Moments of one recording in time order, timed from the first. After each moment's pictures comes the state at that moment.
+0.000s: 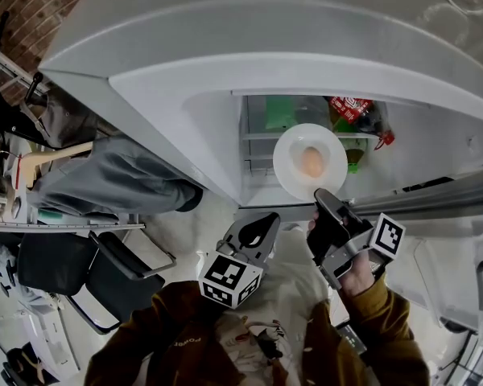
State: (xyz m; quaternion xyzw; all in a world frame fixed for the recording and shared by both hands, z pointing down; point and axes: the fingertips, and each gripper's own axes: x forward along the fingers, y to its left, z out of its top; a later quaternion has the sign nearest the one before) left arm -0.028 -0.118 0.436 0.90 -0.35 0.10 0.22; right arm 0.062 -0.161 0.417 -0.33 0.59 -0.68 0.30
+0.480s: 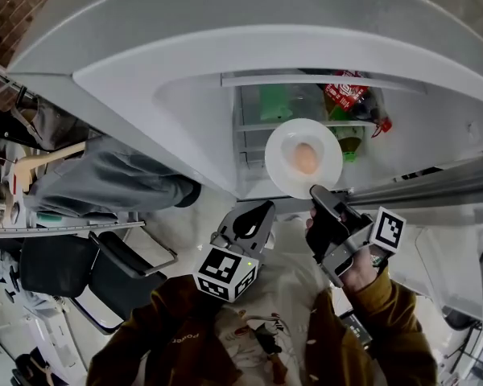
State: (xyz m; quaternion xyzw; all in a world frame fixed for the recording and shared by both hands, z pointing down) left arm -0.033 -0.127 0.432 0.90 -0.36 0.09 0.21; right arm 0.057 -0.150 0.417 -0.31 0.60 -0.68 0.28
